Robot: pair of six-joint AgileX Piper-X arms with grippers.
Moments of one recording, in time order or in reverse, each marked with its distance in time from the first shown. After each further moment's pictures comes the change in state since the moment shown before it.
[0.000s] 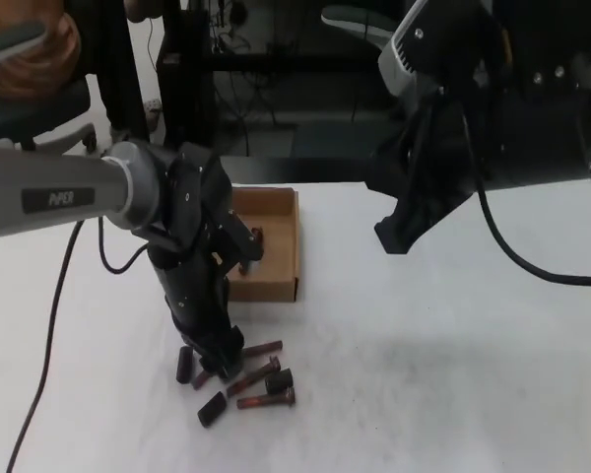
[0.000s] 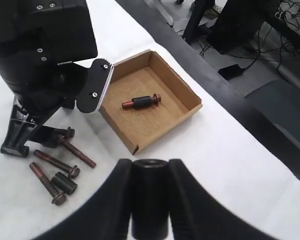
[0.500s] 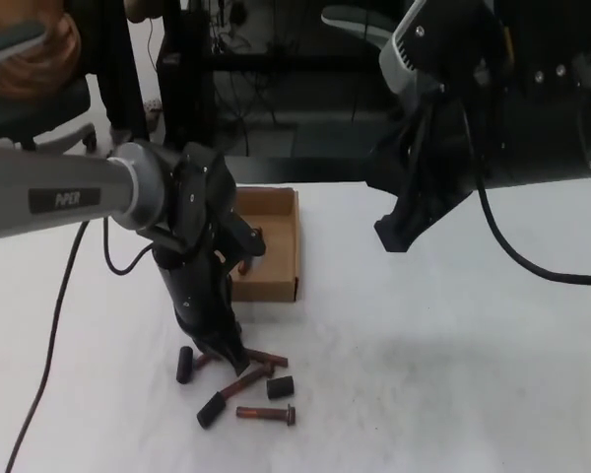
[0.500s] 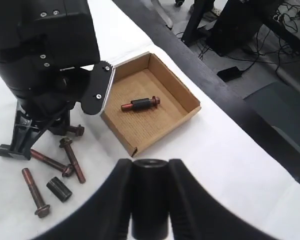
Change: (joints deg) left arm -0.5 0.4 -0.6 0.7 0.3 -4.1; right arm 0.0 0.0 0.1 -0.6 0.0 -0.2
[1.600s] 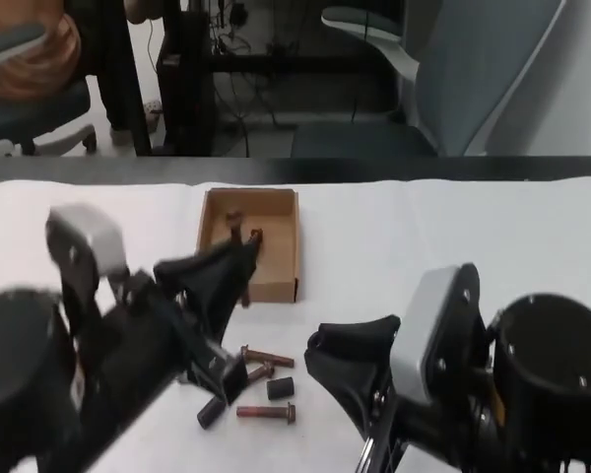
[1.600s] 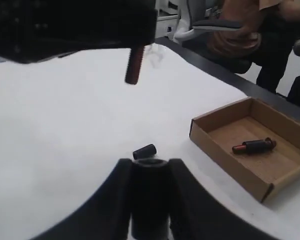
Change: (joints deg) left arm -10.7 -51.8 55.6 -85.1 5.6 -42.8; right arm 15.4 -5.6 41.5 -57.8 -1.2 14.4
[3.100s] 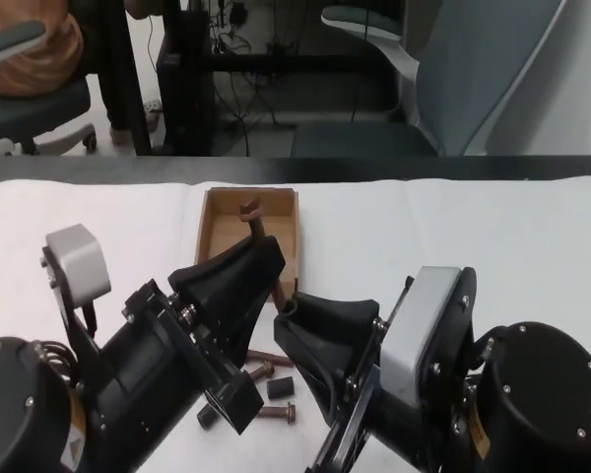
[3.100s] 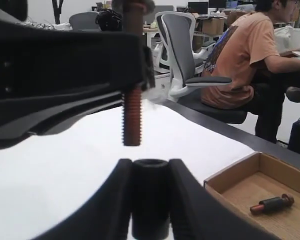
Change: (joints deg) left arm -9.6 0.0 2.0 -12.6 -5.5 -9.7; right arm 5.7 7.0 0.2 -19.7 7.1 5.0
